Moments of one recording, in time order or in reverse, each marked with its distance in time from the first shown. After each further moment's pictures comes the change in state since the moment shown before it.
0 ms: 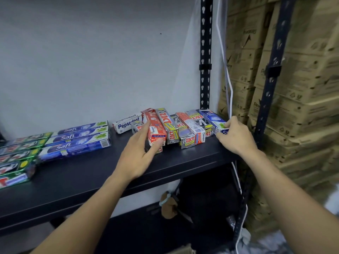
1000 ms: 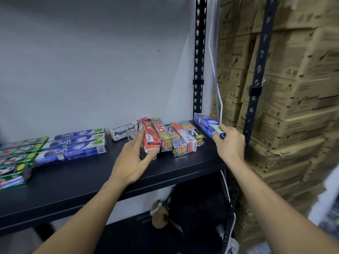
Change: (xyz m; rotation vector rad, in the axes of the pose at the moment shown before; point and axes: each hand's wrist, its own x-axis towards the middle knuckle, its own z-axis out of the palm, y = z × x) left_hand -0.003 0.005 -0.001 0.010 0.061 0.014; right_hand -0.024 -0.017 -0.022 0.137 0.321 -0.050
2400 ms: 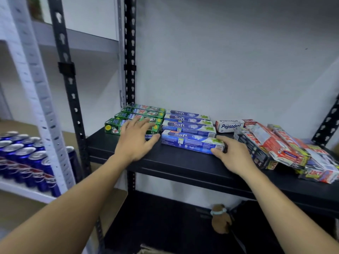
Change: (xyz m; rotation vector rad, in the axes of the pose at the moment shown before) left_hand -0.131 -0.182 -0.217 0.615 0.191 -0.381; right_hand -0.133 -0.213 0.151 0.107 -0.687 -0.559
